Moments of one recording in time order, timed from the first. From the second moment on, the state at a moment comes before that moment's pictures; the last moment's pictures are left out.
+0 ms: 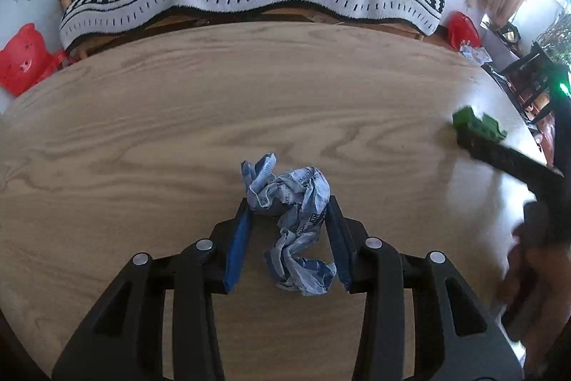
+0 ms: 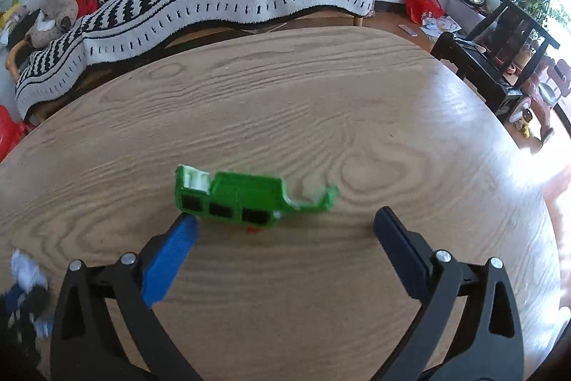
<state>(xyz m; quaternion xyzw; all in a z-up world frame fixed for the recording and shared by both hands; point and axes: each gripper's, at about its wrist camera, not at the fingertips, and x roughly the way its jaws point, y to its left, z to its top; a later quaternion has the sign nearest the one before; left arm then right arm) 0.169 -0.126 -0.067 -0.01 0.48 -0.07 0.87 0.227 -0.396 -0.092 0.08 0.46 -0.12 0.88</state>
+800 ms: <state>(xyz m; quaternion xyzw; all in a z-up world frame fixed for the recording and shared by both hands) 0.136 -0.131 -0.046 0.01 0.46 -0.11 0.88 0.217 -0.383 -0.073 0.09 0.47 -0.08 0.88</state>
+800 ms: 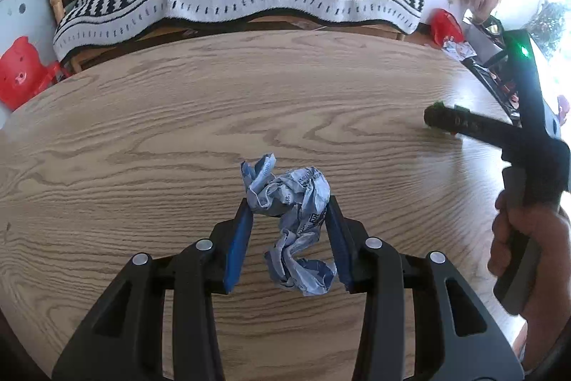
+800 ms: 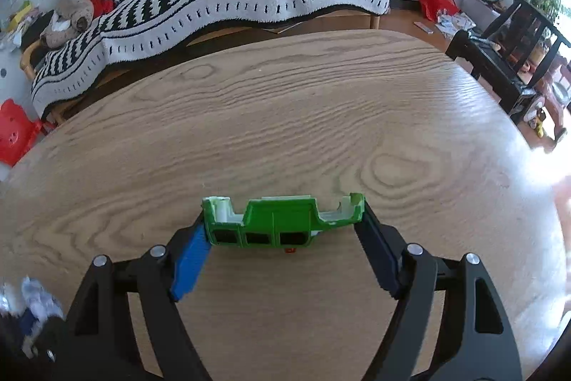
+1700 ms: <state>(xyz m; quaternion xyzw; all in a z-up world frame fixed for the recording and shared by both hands) 0.043 -0.308 -0.019 0.05 0.44 -0.26 0.86 -0.053 -0.505 0.001 0.10 0.42 -0.15 0.89</state>
